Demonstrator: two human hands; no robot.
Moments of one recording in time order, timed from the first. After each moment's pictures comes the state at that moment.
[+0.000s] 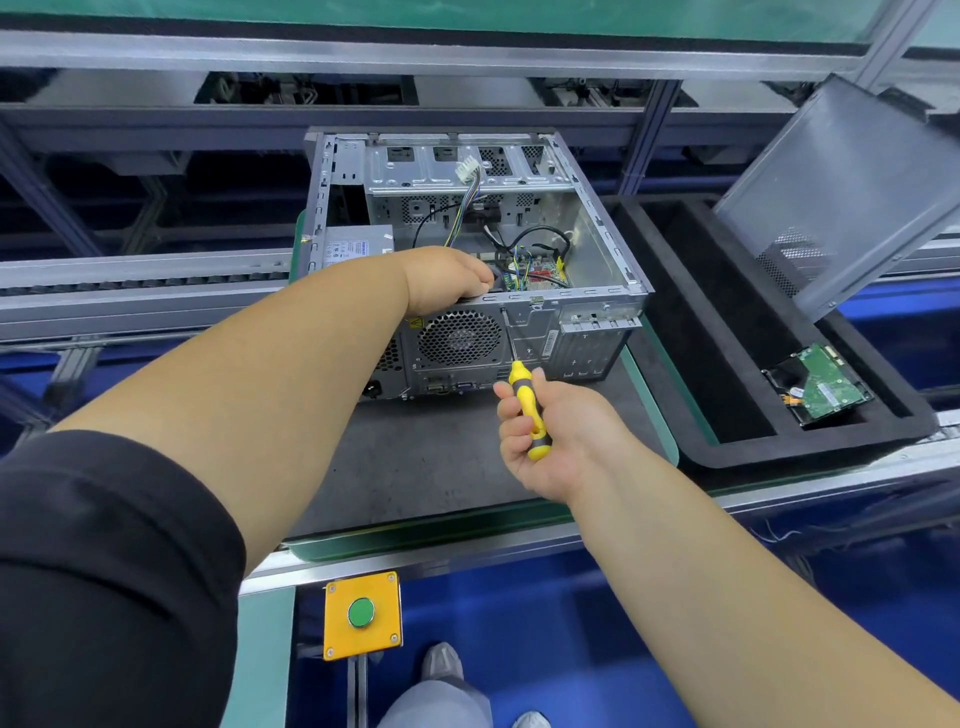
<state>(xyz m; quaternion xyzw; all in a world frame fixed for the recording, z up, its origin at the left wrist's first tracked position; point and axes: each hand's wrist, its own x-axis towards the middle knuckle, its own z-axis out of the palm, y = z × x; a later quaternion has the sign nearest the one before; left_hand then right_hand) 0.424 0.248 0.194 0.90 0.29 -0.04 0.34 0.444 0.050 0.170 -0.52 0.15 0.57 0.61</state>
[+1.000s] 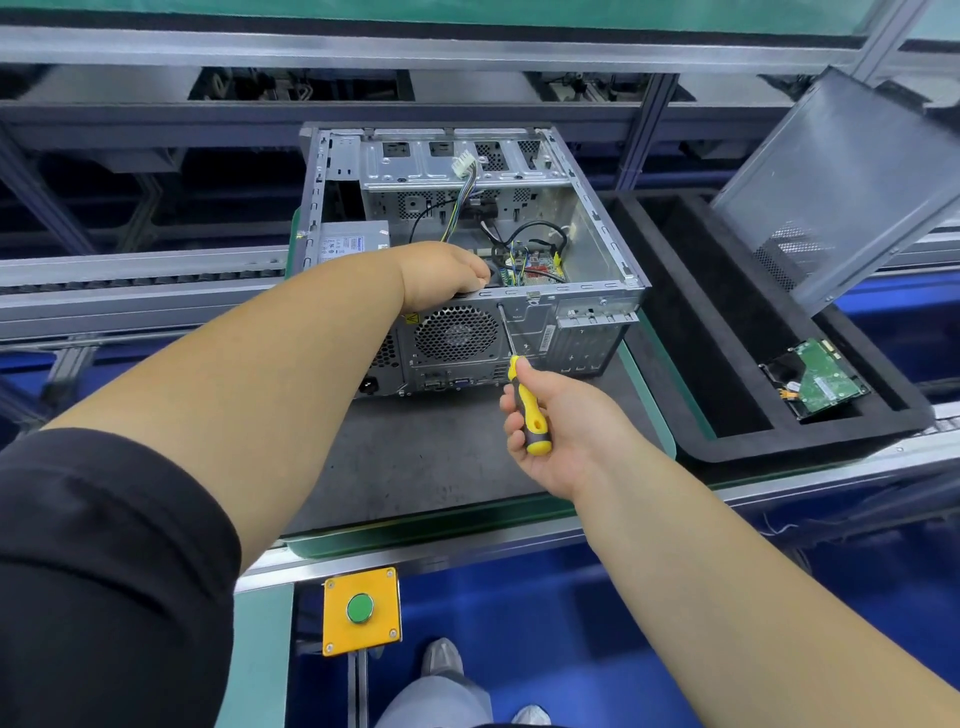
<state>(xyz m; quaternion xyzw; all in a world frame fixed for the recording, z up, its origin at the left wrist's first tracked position) 0.423 0.247 0.195 0.90 0.28 -0.04 0.34 0.445 0.044 0.173 -0.59 0.11 0.54 0.60</state>
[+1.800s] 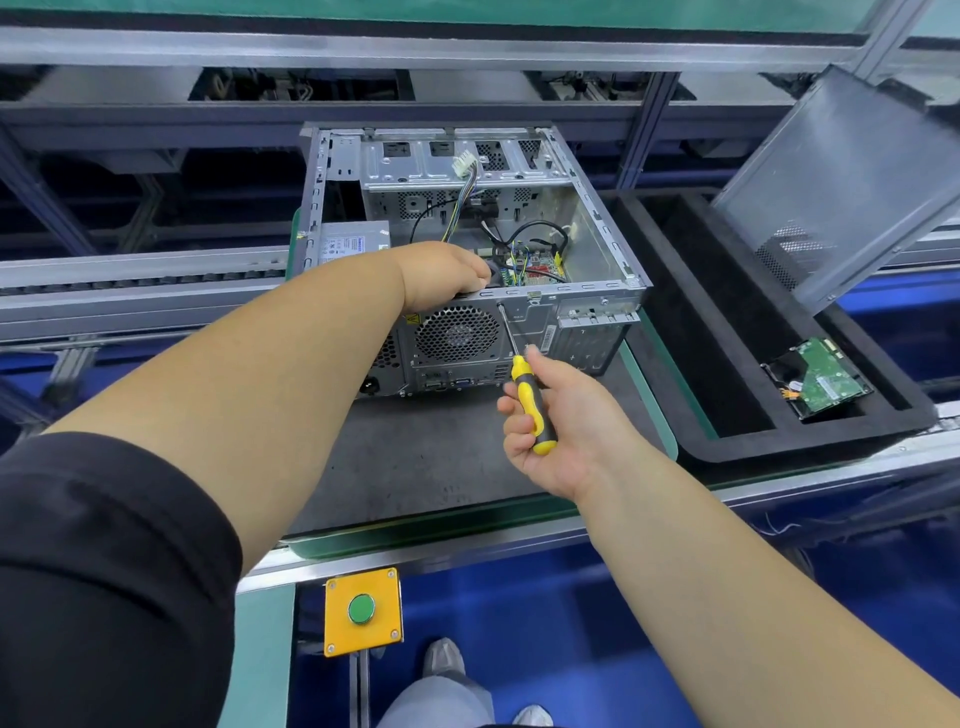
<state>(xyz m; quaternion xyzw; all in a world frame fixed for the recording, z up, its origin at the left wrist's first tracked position) 0.425 0.248 0.193 0.89 0.28 -0.03 0.36 0.448 0.045 0.168 -0.54 0.13 0.56 0.62</state>
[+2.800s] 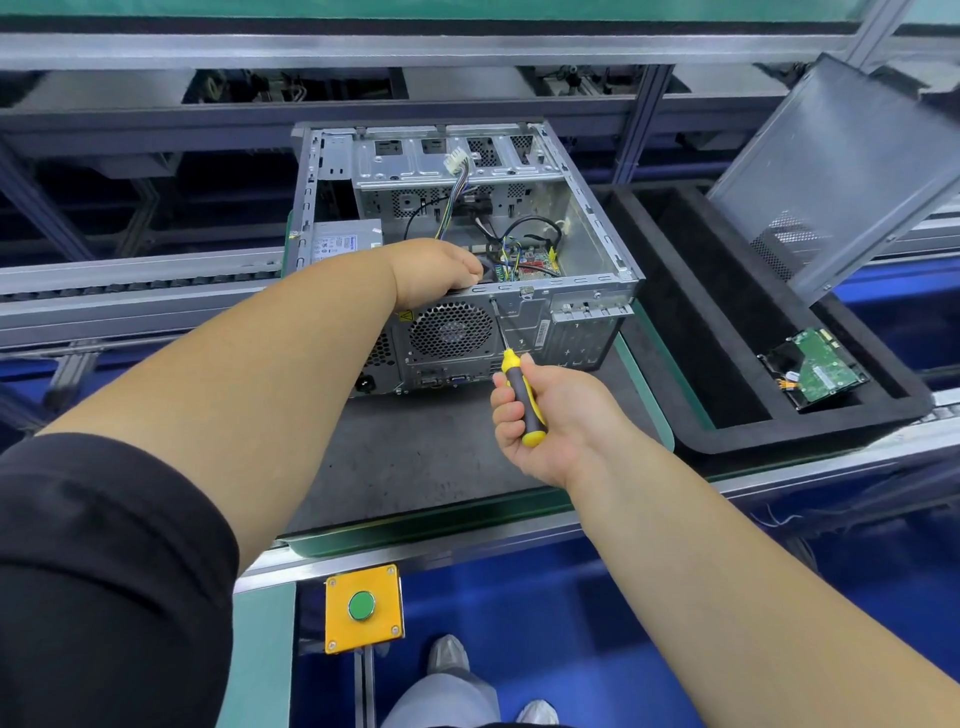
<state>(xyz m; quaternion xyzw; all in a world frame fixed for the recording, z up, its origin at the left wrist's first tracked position) 0.424 0.249 0.192 0.89 0.29 -0.03 0.36 0.447 0.047 0.177 -0.51 0.14 0.59 0.61</state>
